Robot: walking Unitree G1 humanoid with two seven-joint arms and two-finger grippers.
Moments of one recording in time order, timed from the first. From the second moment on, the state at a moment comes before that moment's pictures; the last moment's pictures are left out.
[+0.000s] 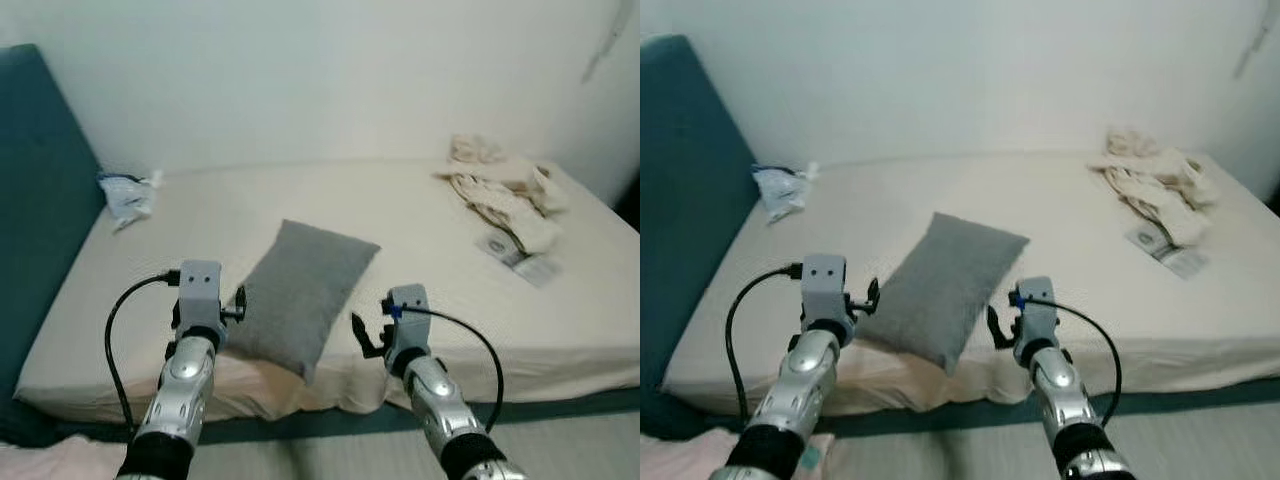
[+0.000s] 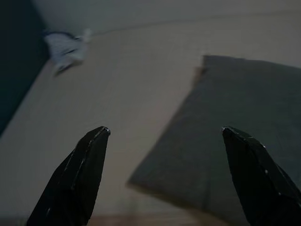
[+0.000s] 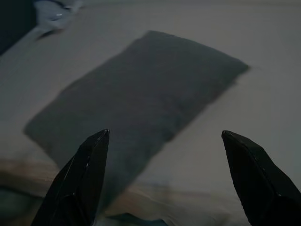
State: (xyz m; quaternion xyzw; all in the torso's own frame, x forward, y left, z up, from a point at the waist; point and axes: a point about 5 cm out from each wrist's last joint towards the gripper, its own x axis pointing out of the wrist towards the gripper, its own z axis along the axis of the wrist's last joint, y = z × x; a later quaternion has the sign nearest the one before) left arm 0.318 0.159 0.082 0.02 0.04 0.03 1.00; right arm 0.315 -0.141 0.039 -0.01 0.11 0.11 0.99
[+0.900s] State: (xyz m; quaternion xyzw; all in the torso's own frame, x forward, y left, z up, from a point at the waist) left arm 0.319 0.159 0.083 0.02 0.03 0.03 1.00; right arm 0.316 -0.142 0.040 0.00 0.11 0.11 0.99
